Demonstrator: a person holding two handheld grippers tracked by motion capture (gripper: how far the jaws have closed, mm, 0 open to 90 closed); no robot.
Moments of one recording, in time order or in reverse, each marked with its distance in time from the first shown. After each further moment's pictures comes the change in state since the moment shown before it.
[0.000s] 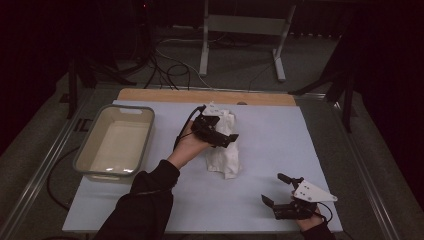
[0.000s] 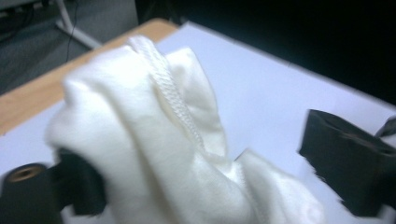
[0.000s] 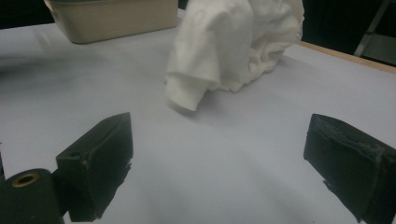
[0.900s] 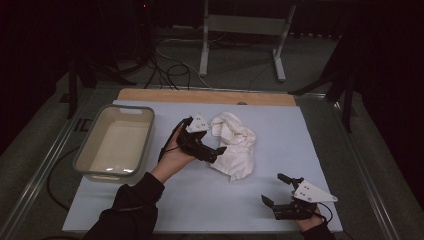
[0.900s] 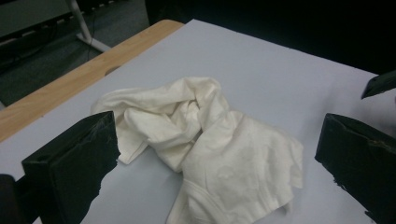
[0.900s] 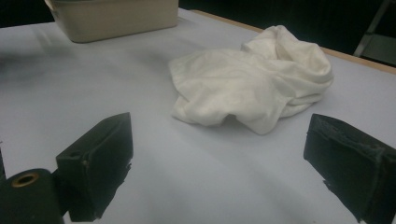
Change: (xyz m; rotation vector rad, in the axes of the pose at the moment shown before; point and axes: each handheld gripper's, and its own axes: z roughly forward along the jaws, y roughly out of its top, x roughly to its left) left arm -0.018 -0.029 -0.047 -0.084 0.038 0.055; right arm 0.001 0.001 -0.001 0.001 -0.002 0.002
